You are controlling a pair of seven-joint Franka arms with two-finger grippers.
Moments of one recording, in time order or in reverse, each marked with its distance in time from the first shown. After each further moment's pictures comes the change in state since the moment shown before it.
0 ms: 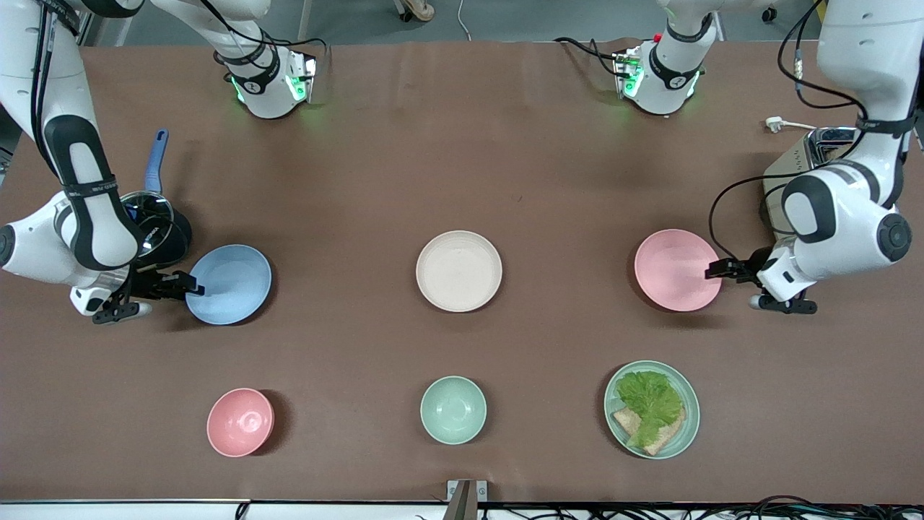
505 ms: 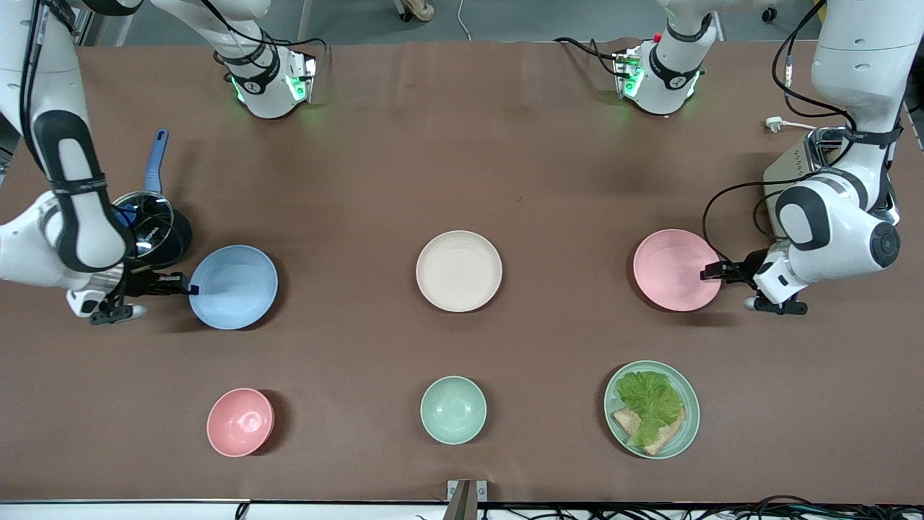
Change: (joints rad) left arm 0.005 0.036 0.039 0.000 -0.035 0.015 0.097; right arm 0.014 -0.016 -0.039 0.130 -0.003 -0.234 0.108
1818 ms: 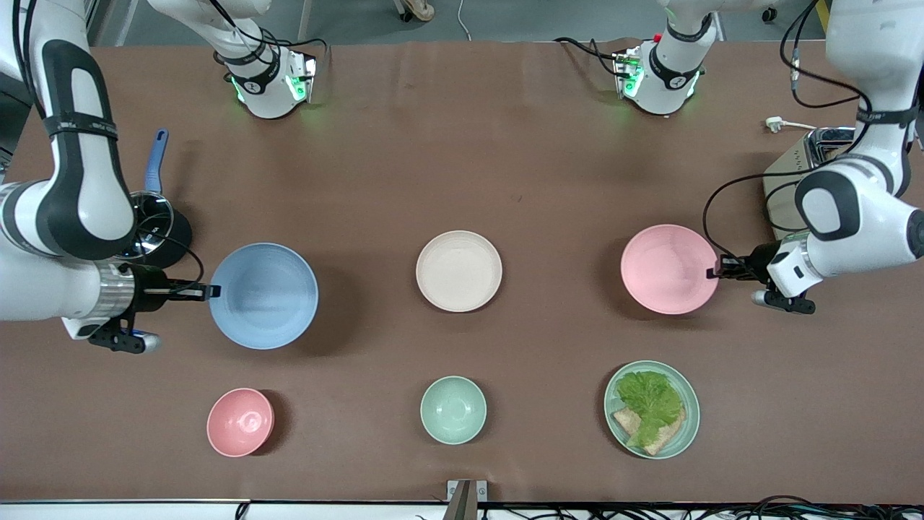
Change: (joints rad) left arm -0.004 -0.185 -0.110 0.042 -0.087 -0.195 -0.025; right arm 0.096 -0.053 0.230 0.359 -0.214 -0.362 0.787
